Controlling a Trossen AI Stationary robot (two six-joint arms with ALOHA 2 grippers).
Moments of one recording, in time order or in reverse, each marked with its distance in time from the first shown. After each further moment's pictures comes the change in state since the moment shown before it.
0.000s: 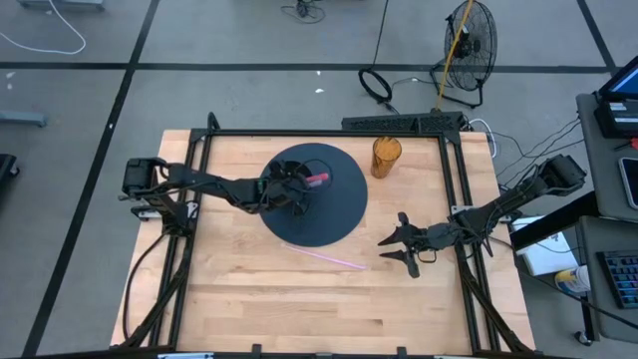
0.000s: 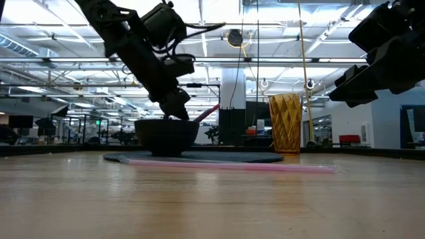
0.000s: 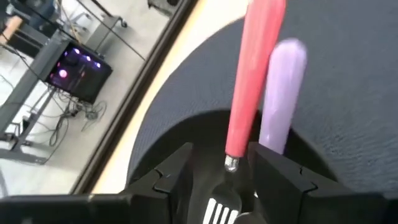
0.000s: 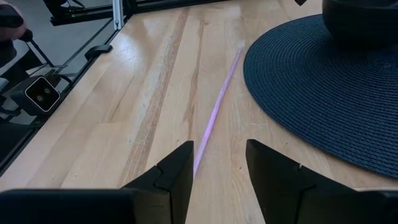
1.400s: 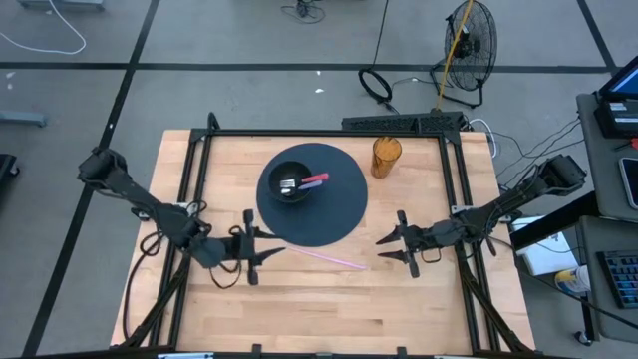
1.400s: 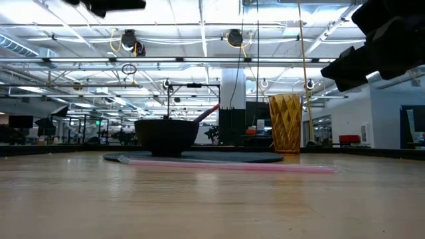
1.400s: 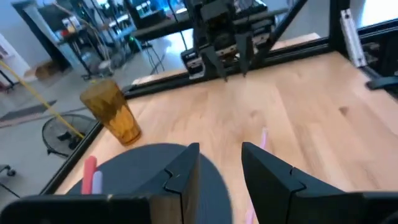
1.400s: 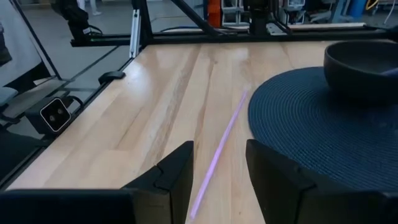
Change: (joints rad) left arm -0.679 -0.471 -0.238 0.236 -0.098 -0.004; right arm 0.000 0.000 0.000 0.145 0.000 -0.144
